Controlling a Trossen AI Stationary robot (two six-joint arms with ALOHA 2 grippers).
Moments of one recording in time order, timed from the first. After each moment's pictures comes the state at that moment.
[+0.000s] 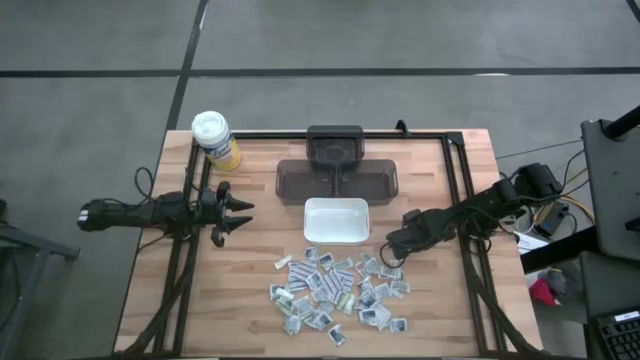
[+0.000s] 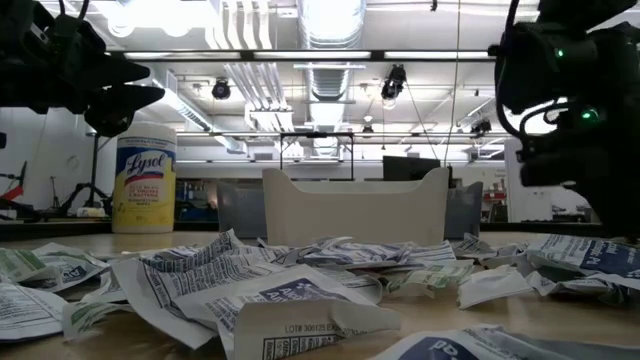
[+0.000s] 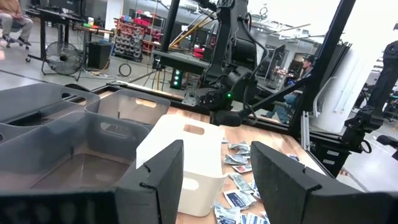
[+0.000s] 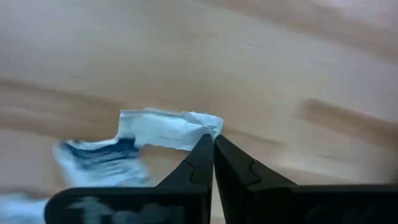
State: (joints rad) left arm -0.06 0.05 0.01 0.02 -0.12 -0.24; right arm 0.26 1.49 0.69 -0.92 0.03 1.54
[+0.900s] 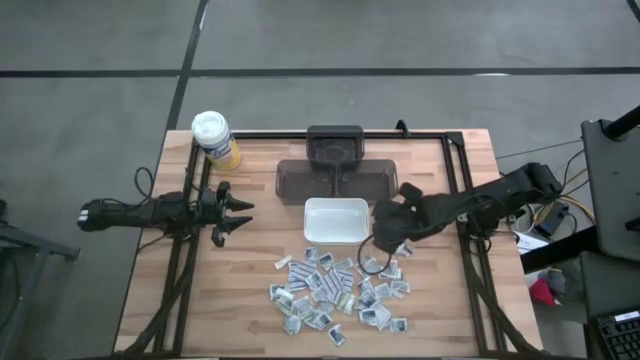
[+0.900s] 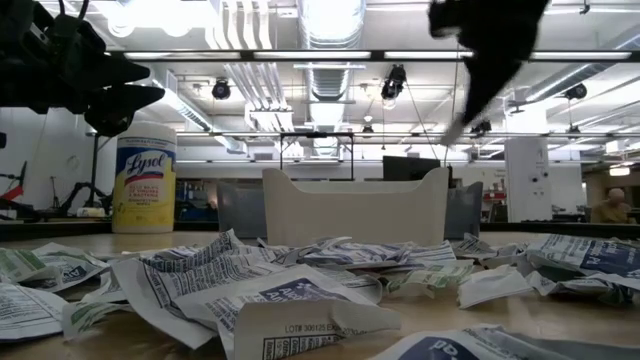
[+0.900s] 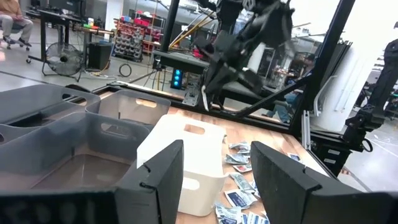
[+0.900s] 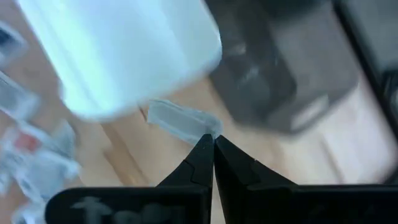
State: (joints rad) left arm -0.06 0.05 0.01 0.02 -0.12 -0.23; right arm 0.26 1.48 1.19 -1.07 0.53 0.67
